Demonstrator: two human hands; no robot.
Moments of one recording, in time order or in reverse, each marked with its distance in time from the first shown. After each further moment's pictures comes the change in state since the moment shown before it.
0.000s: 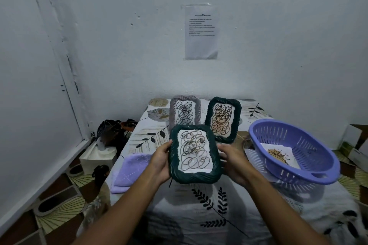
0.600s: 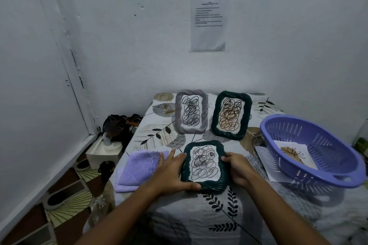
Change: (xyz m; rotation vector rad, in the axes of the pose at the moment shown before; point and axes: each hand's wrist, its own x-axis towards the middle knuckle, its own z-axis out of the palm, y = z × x) left_hand 0.003 -0.019 -0.051 1.840 -0.062 0.416; right_hand 0.048 0.036 -0.002 -0.014 0.183 0.125
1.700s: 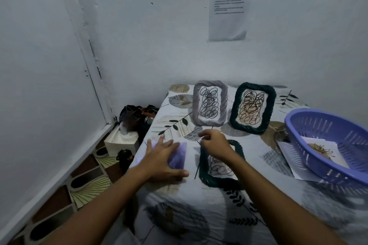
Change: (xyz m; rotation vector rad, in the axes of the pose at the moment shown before) left_hand -0.012 -0.074 -0.036 0.299 -0.019 -0.051; right_hand -0.003 -0.015 0.097 -0.849 -0.153 -0.491
